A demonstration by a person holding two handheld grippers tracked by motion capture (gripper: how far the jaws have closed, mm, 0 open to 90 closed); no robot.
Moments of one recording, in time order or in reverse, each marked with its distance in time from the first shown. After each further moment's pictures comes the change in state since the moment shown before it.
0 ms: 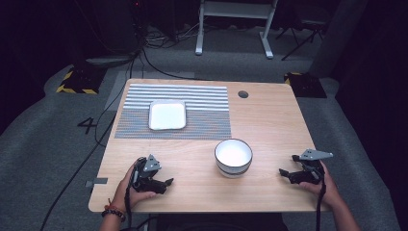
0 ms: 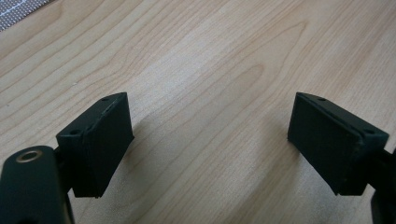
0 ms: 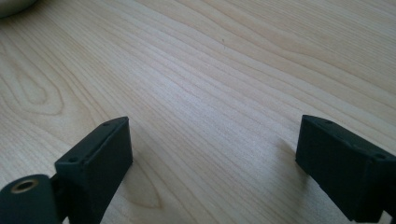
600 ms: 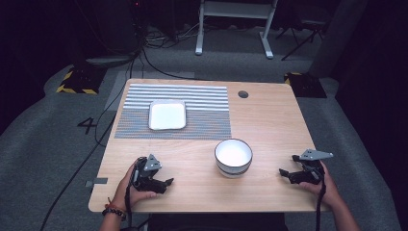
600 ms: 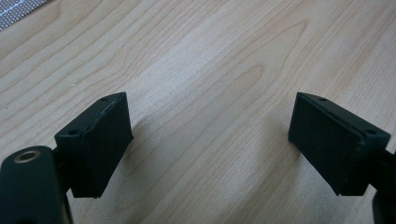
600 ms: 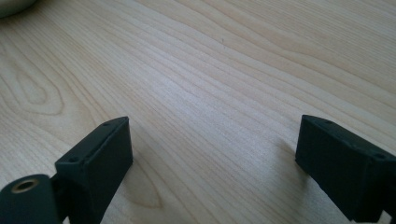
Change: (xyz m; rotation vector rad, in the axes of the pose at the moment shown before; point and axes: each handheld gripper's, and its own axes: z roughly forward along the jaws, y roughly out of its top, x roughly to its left) left arm 0.001 0.002 0.000 0.014 -0.010 0.001; right arm 0.000 0.000 0.000 0.001 -0.002 0.003
